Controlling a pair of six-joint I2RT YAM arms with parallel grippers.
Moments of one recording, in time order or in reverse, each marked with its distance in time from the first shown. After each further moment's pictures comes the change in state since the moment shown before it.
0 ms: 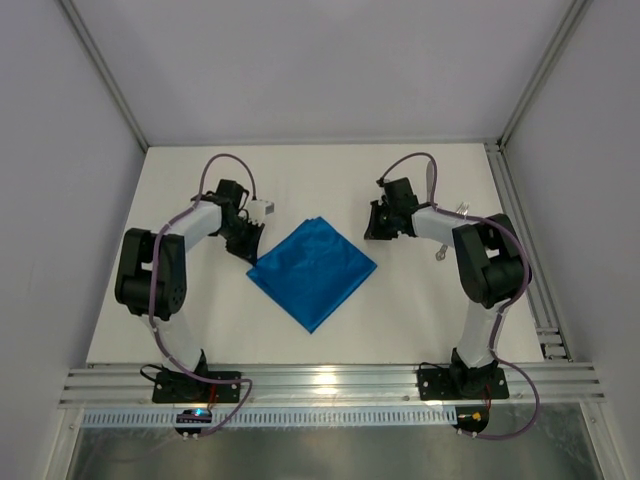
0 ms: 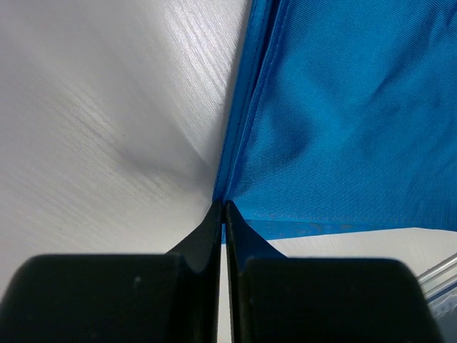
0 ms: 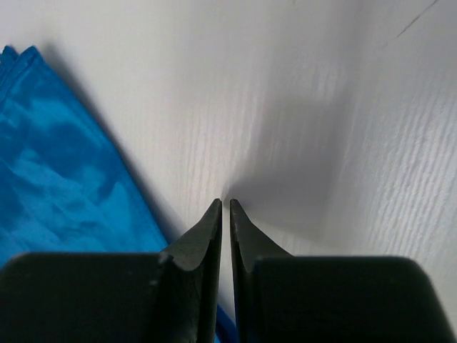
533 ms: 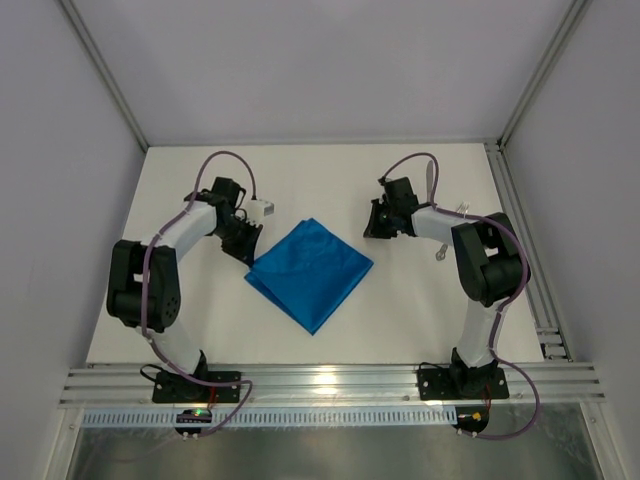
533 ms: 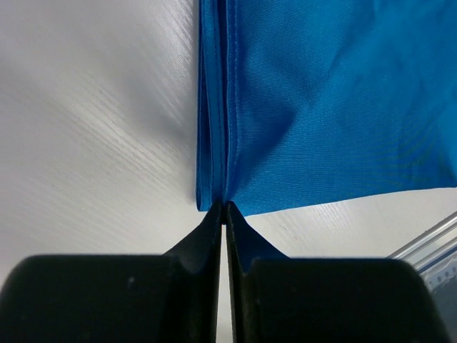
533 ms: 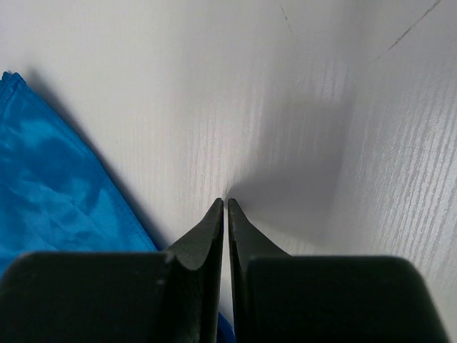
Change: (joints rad) left arm -0.005 -0.092 0.012 -0.117 0.009 0.068; right arm -0.003 0.019 0.011 0.028 0.005 0.045
